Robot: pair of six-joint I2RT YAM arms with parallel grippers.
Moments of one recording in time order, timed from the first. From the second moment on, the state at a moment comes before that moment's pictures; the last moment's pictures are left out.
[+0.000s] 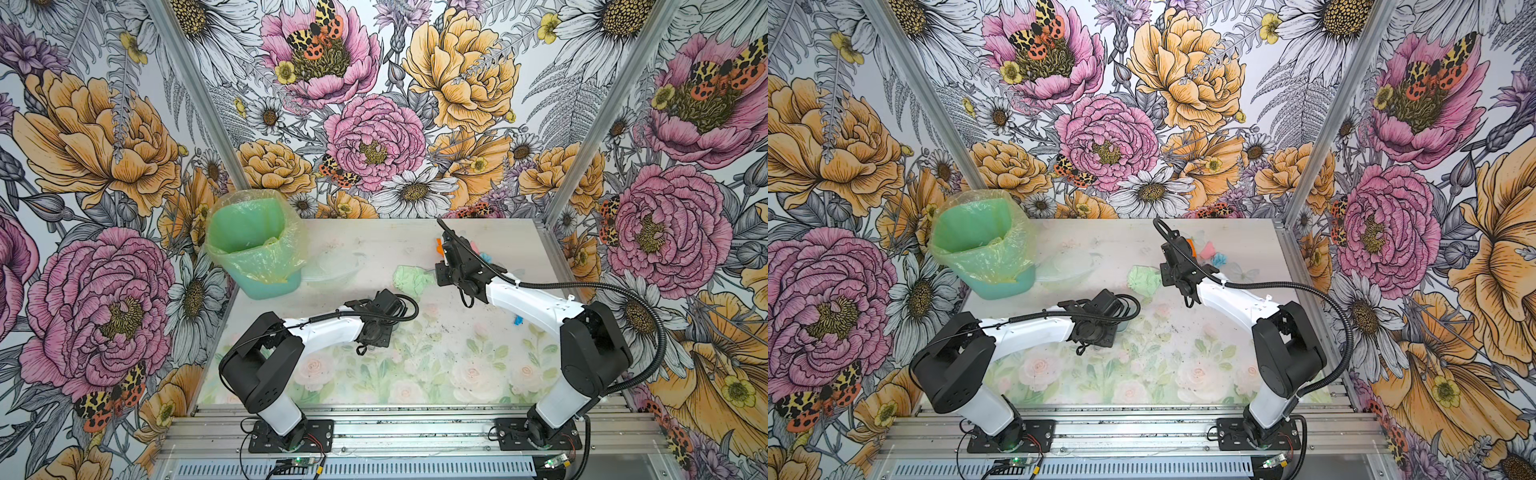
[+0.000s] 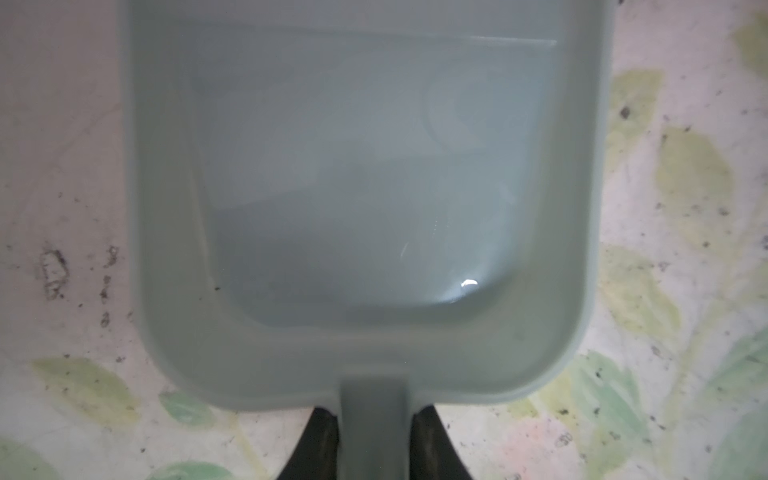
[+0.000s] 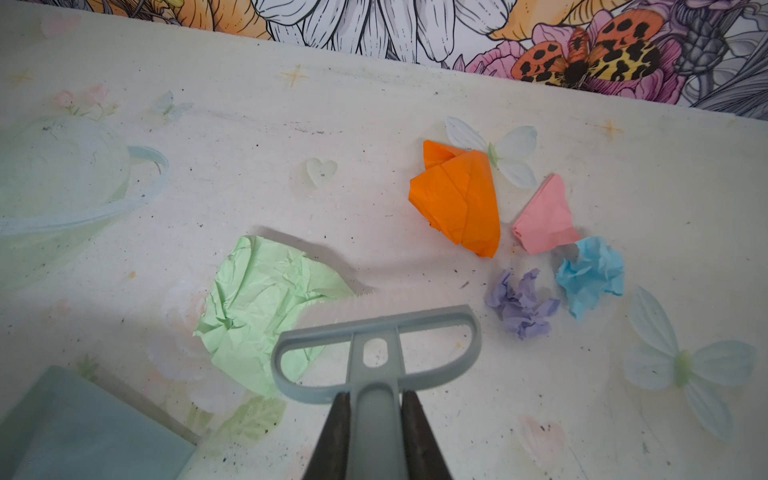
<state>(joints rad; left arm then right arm) -0.77 1.62 0.90 -0.55 -0.17 -0.50 0.52 1.67 1.19 -0.31 0.24 0.23</state>
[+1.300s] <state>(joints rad) -0.78 1.65 0.92 -0.53 -0.16 -0.50 0.64 1.59 1.04 -0.31 0.01 0.09</state>
